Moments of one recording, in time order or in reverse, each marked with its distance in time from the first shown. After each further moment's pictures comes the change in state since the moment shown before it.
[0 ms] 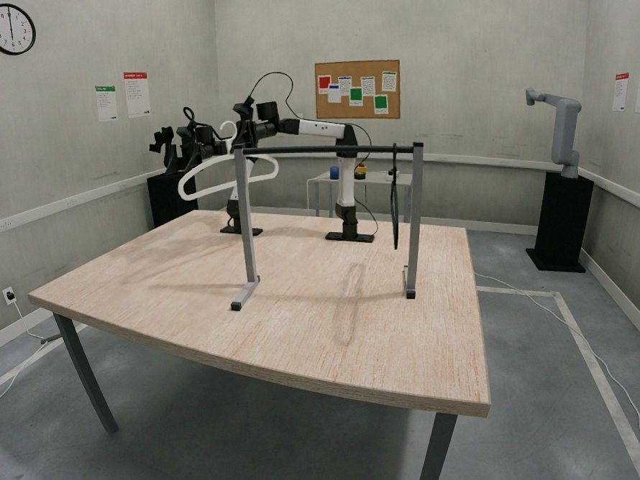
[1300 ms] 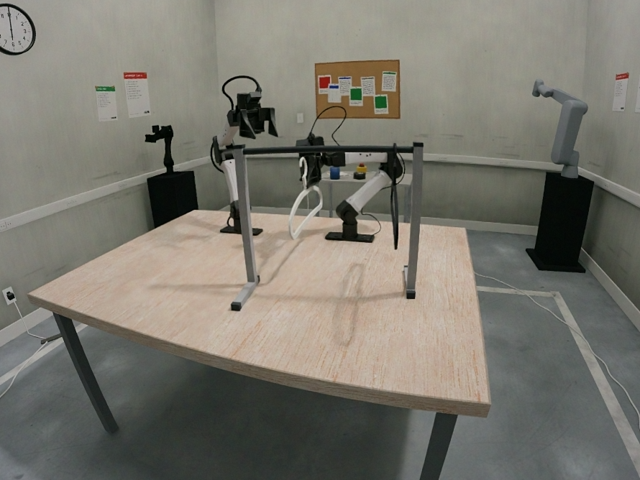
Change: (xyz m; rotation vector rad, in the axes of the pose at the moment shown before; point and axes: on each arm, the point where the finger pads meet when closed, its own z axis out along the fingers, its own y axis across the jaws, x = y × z) left arm 0.157 0.160 -0.170 -0.481 0.010 0.013; right arm -0.092 0.260 -0.205 -0.972 0.097 -0.082
